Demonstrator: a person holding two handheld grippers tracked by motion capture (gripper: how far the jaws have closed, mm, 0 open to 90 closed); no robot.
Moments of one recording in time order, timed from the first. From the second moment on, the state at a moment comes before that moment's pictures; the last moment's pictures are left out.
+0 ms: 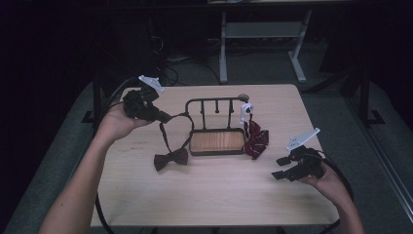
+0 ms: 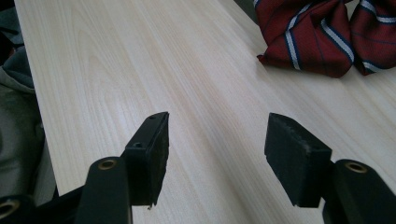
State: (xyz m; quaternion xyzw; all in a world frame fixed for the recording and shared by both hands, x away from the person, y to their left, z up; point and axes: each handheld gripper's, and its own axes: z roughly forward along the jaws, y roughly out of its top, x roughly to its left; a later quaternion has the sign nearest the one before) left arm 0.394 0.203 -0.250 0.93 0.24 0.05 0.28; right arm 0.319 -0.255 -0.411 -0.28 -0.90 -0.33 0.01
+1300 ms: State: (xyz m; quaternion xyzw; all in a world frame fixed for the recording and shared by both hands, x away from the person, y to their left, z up) left arm 0.432 0.199 -0.259 0.92 0.29 0.05 0.25; right arm 0.319 -0.255 -0.409 -0.27 -0.90 -0.33 0.00
